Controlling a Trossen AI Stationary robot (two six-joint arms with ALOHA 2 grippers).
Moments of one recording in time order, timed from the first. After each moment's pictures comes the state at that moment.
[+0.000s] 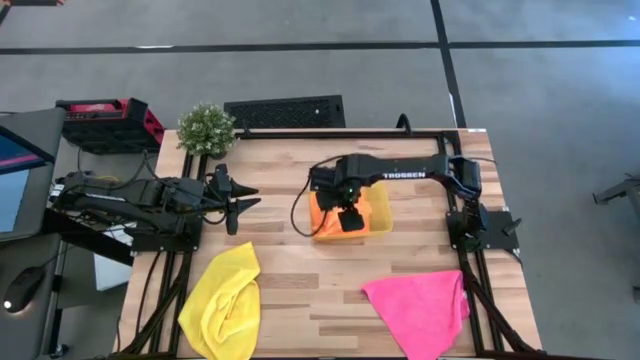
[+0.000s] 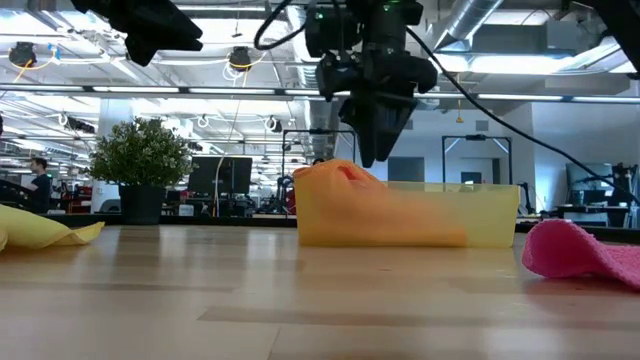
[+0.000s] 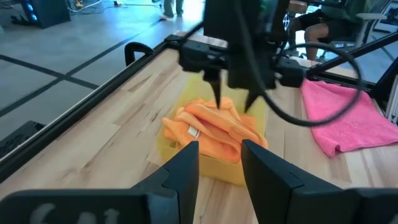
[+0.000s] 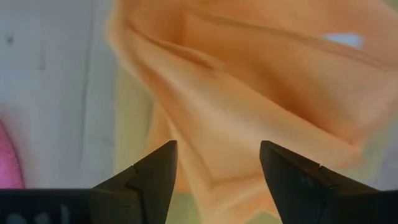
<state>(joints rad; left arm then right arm) -0.12 0.66 0.64 -0.33 -0.38 -0.27 -0.10 2.01 1.73 -1.18 -0.08 -0.38</state>
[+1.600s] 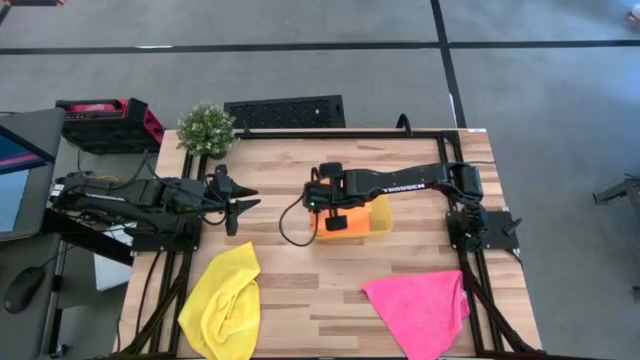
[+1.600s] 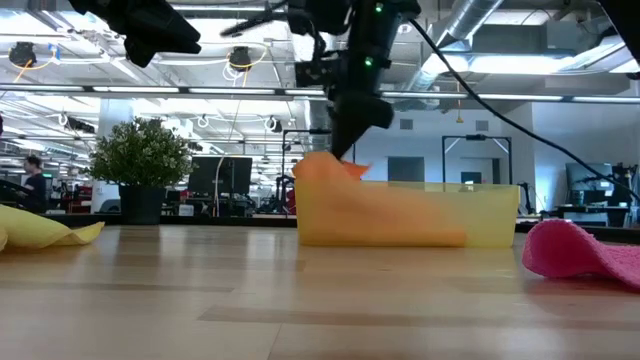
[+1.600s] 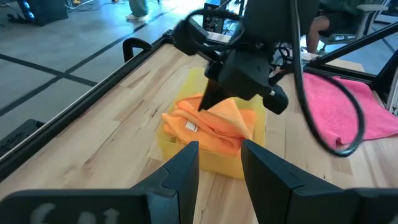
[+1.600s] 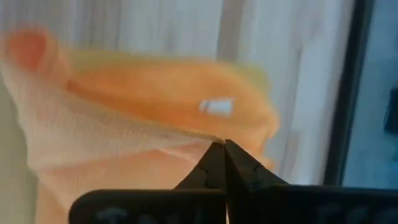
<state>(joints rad) -0.12 0.66 0.64 -0.35 -0.37 -0.26 -0.01 2.01 1.67 -0.90 0.37 -0.30</state>
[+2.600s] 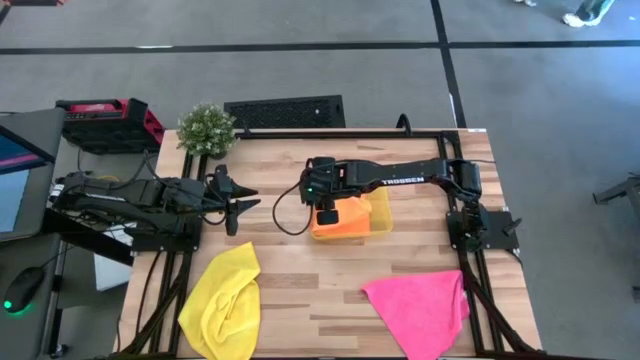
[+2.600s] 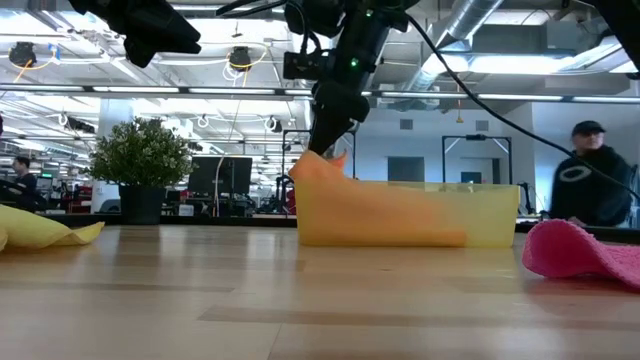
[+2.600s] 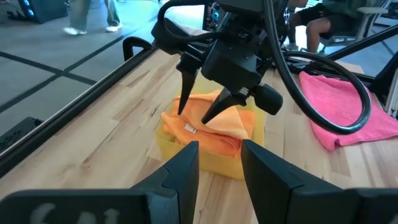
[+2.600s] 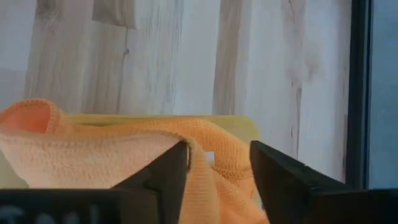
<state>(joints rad) -0.12 0.66 0.64 -0.35 -0.37 -0.28 -0.07 2.01 1.68 -0.76 0.23 -0.34</state>
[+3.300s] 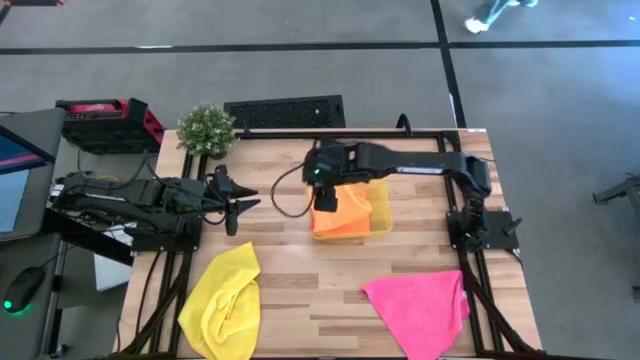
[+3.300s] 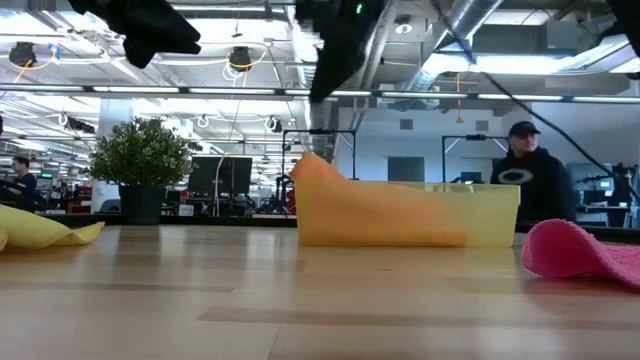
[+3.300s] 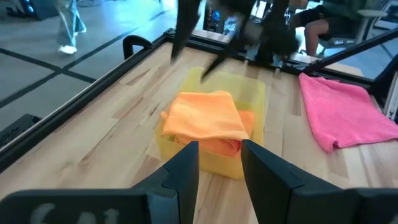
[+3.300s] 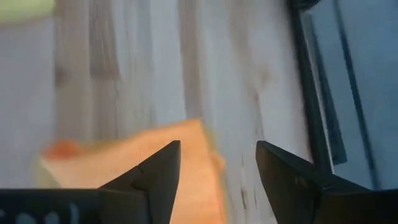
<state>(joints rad) -0.12 0.66 0.64 -0.36 -0.37 -0.30 -0.09 1.94 1.85 -0.93 0.24 -0.19</state>
